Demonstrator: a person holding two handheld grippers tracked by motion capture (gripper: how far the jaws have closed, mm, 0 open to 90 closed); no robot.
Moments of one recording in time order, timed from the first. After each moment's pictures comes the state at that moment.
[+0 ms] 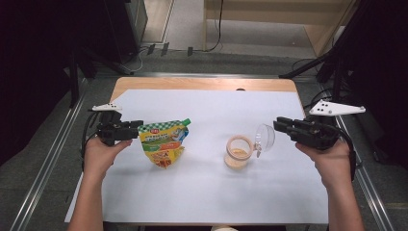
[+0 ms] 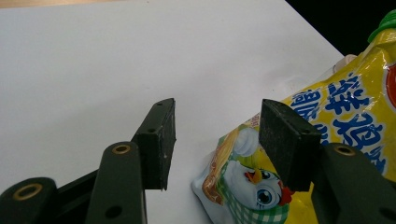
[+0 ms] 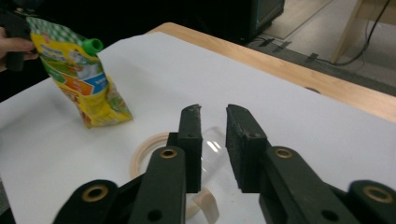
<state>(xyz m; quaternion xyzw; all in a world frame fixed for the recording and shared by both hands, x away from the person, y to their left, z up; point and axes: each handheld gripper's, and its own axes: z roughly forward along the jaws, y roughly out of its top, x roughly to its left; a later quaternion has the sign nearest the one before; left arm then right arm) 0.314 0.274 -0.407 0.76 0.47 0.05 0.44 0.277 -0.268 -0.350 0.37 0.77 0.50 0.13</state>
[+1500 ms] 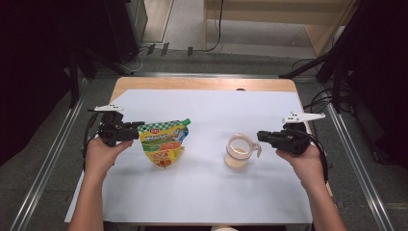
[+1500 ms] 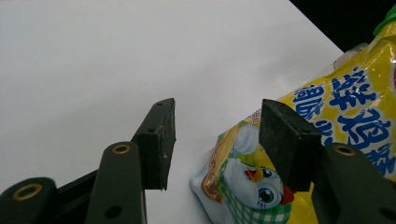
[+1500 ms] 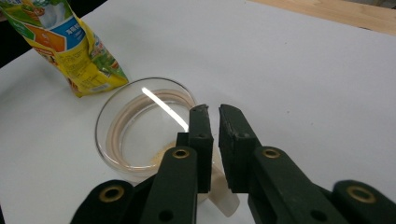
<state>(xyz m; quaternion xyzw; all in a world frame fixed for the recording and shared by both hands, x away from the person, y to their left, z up) 0.316 0.272 -0.412 0.77 0.47 0.04 0.44 0.302 -0.240 -0.418 0.39 0.79 0.46 0.06</state>
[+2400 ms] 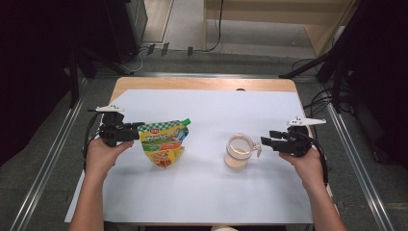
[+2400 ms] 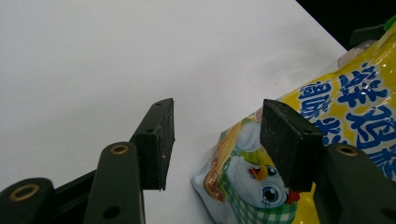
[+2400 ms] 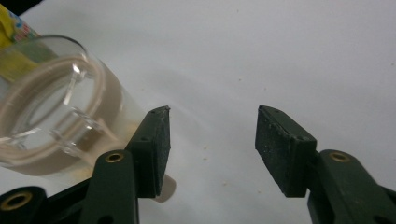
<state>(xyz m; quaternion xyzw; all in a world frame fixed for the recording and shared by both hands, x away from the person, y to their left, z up) 0.317 0.272 -0.416 0.77 0.47 0.04 0.43 0.321 -0.267 -0.468 0.44 0.77 0.45 0.08</state>
